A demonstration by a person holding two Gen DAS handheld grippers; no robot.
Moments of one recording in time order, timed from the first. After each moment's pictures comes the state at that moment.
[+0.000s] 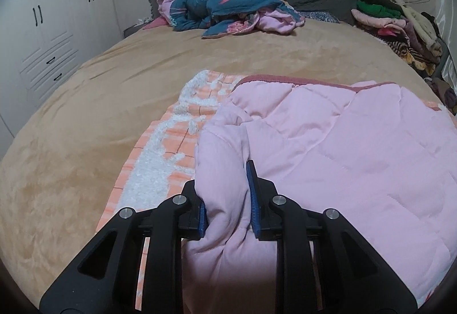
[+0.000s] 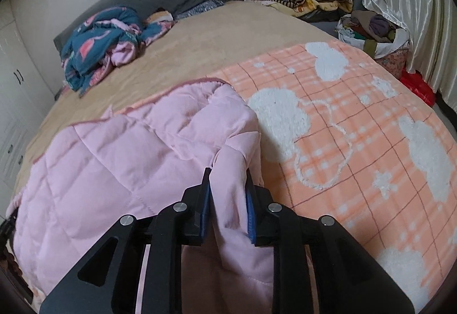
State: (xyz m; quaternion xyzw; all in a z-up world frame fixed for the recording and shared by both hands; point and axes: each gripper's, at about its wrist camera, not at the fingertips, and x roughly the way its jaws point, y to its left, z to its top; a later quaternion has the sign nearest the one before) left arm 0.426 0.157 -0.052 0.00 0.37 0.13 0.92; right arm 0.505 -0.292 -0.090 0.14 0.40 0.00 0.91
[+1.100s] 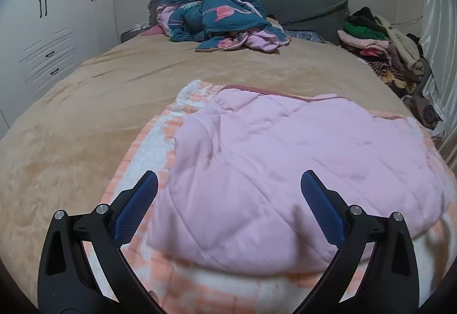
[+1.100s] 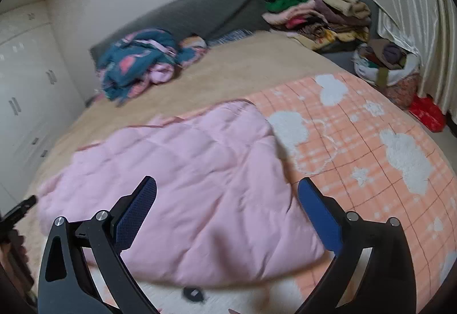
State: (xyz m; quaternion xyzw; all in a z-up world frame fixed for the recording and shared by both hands) left arm 0.336 0.120 -0.004 -0.05 0.33 0.10 0.94; right arm 0.392 -0.296 -0.029 0.14 0.32 0.08 0.94
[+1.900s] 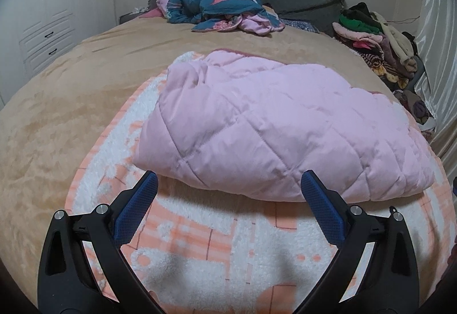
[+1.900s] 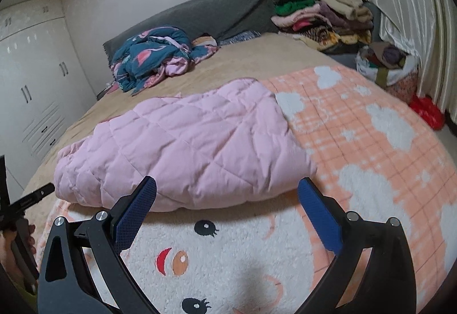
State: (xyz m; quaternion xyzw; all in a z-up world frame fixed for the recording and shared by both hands) left arm 0.278 0.091 -0.040 -0.08 0.36 0.10 0.92; right arm 0.295 -0.279 -0.047 0.13 0.31 0.08 0.94
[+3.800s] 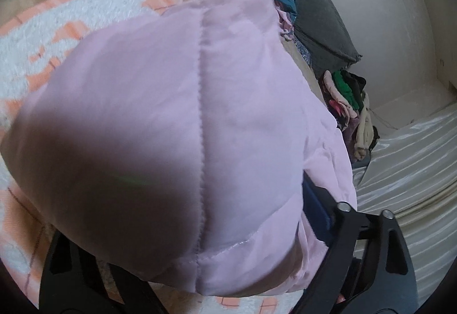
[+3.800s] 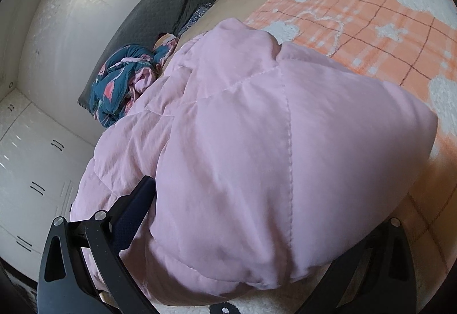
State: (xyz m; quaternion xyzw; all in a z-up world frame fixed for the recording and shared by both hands) left arm 0.356 0.177 -0.116 -0.43 0.36 -0.01 0.83; right arm 0.415 -0.287 -0.148 0.36 0.36 0.05 0.86
